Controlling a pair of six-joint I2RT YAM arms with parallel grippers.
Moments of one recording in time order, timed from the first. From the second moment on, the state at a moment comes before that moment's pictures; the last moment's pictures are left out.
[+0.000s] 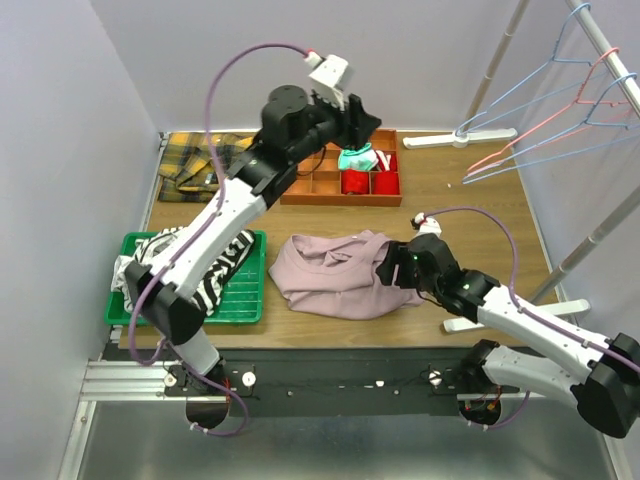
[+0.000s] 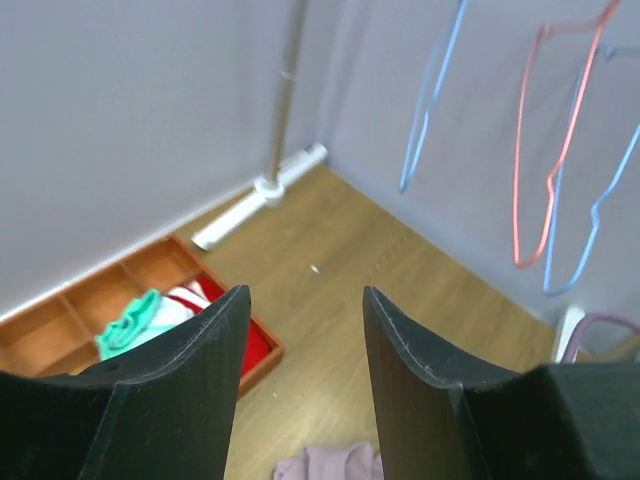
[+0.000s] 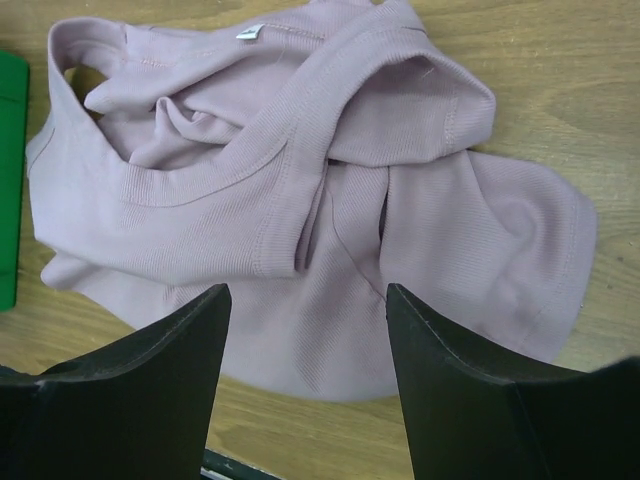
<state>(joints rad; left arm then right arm) -0.64 1.61 1.80 -0.12 0.18 -0.21 0.73 1.01 0.61 -0.29 0.23 0.61</state>
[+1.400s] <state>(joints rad) -1.04 2.14 2.36 -0.25 0.34 0.00 0.73 1.14 0.42 -0.09 0.22 0.68</state>
